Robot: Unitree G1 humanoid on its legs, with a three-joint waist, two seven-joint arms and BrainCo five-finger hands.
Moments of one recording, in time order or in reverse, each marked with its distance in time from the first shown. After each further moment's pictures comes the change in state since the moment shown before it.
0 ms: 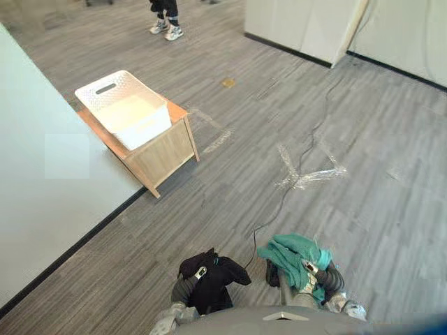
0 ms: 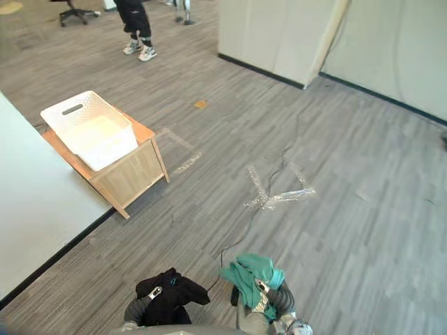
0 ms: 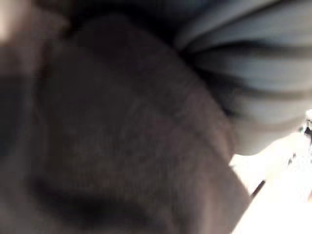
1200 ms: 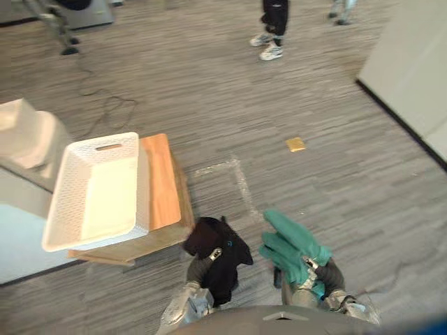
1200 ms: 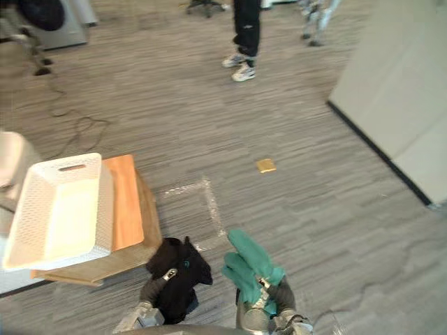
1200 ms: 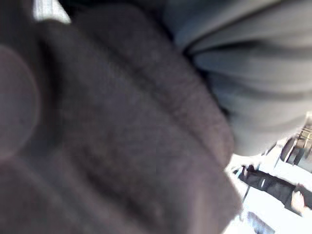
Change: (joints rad) left arm -0.084 0.005 -0.081 0.009 -0.008 -0.025 -0.036; right arm 0.006 0.037 -0.054 0.067 -0.006 -0.043 0.058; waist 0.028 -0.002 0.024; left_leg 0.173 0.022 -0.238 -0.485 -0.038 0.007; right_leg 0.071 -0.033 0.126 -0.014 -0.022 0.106
